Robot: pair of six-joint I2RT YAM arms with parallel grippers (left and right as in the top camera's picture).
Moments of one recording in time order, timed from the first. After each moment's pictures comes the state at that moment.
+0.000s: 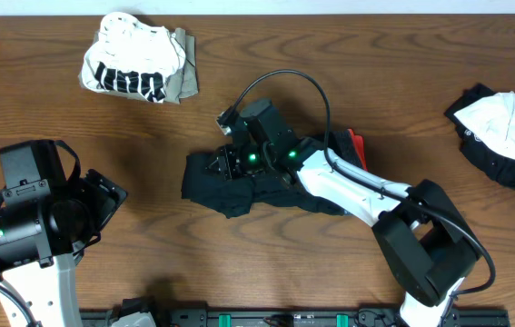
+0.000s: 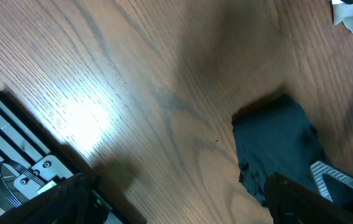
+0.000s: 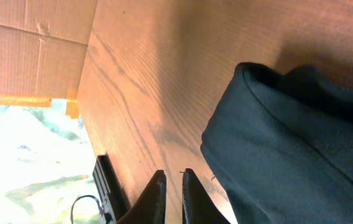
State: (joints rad) left arm 0.29 1.04 1.26 -1.46 -0.01 -0.67; right arm 0.72 1.92 1.22 -0.05 -0.66 0.68
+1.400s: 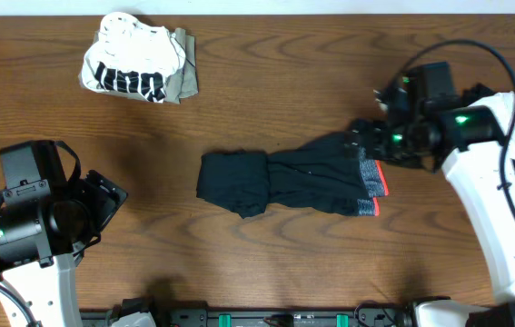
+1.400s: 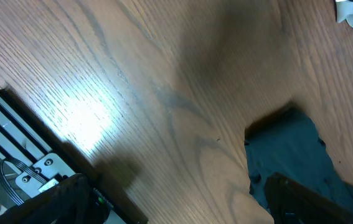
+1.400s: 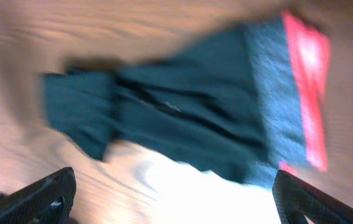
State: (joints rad) left arm 0.29 1.04 1.26 -1.47 -0.01 -0.67; right arm 0.13 1.47 1.31 -1.10 -0.32 0.27
